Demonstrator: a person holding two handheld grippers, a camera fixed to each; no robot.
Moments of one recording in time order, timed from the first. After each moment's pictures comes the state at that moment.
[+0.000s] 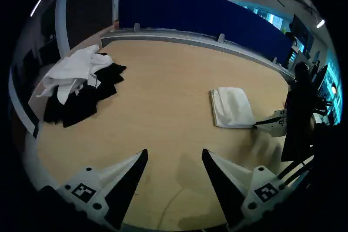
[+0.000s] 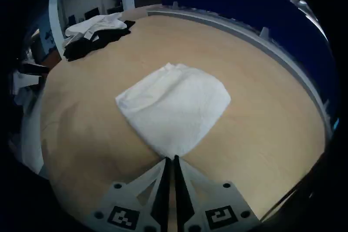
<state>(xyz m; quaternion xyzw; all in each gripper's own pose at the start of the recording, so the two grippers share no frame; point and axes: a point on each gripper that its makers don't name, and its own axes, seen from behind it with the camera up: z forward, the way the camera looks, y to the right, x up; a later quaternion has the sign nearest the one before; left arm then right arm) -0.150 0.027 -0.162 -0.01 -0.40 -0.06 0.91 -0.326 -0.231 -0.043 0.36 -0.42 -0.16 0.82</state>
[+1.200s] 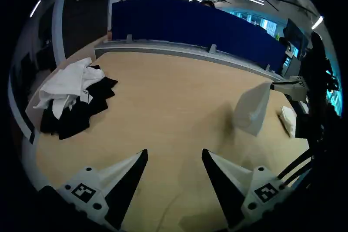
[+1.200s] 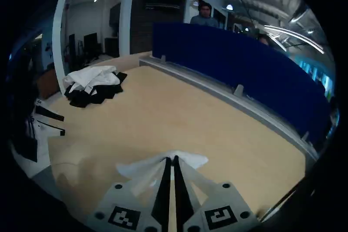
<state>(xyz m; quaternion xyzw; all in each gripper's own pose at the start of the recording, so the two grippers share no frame) -0.121 0.046 -0.139 -0.03 -0.36 -0.06 0.93 -0.143 -0.223 0.022 0.35 -0.27 -0.14 0.89</state>
